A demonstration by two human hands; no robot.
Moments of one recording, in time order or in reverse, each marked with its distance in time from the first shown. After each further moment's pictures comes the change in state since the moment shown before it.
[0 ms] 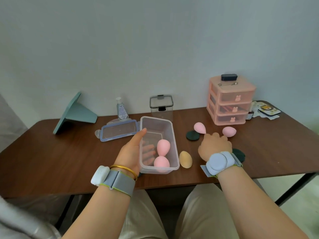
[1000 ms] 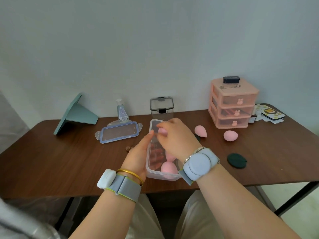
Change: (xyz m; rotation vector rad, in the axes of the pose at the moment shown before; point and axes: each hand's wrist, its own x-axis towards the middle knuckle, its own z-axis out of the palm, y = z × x) left_hand 0.015 -0.014 0.011 -0.109 -0.238 0.000; right_hand -0.031 -0.077 -0.045 0.524 0.100 -0.598
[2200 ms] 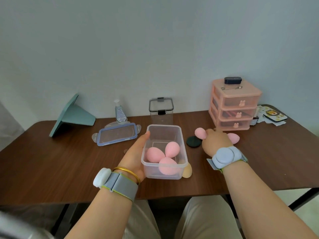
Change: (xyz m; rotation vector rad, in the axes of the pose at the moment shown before) left_hand 0.020 0.007 -0.004 -0.101 -0.071 -0.102; right_hand 0.018 0.131 -0.009 -0.428 -0.067 0.468
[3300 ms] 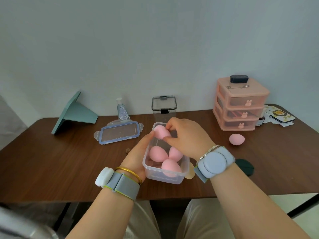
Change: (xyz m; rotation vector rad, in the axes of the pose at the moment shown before) left_hand 0.009 0.000 -0.002 0.060 -0.045 0.047; right_hand -0.038 -0.079 -0.039 0.255 0.168 -0.635
